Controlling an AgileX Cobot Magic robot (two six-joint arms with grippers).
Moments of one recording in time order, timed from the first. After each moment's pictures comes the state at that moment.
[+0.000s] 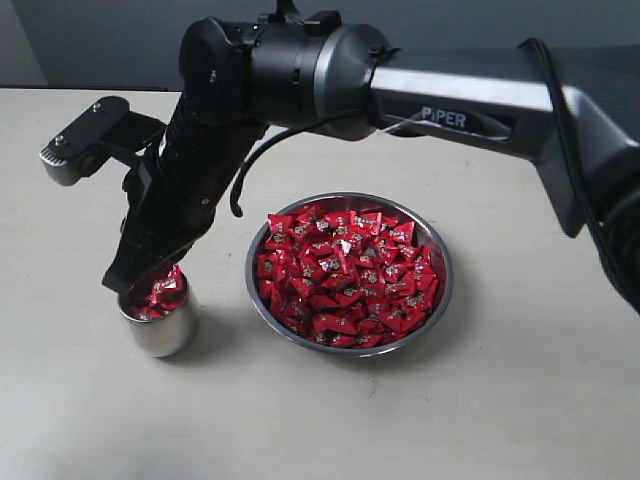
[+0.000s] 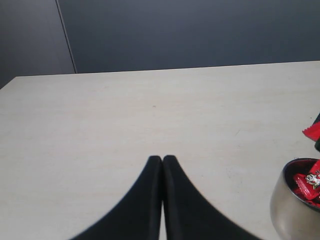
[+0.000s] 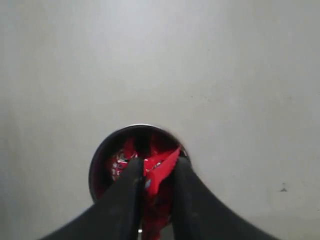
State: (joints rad) left arm 0.12 0.00 0.00 0.05 0.29 -0.02; right arm 1.03 2.15 -1.79 0.39 0.87 -0.61
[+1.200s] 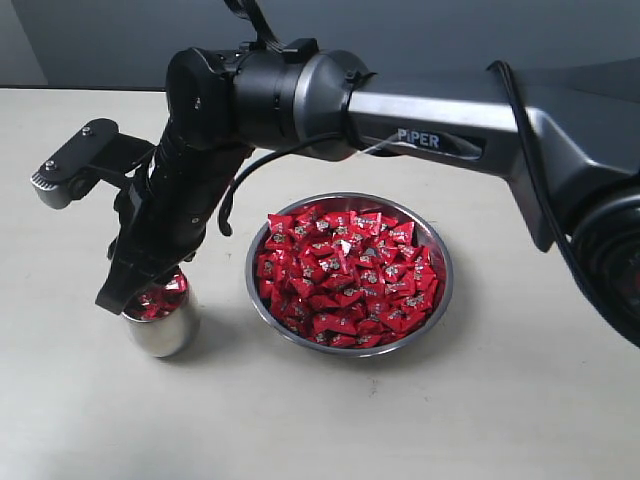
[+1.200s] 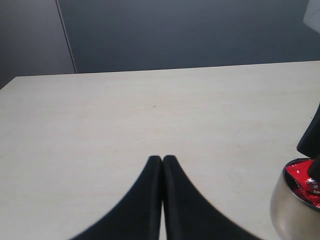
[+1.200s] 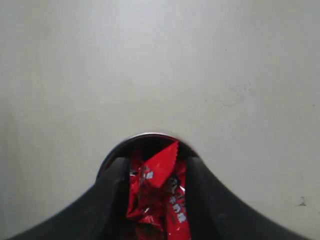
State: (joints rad) left arm 0.12 0.00 0.00 0.05 0.29 -0.02; right arm 1.05 2.18 -1.79 0.39 0.85 -0.62
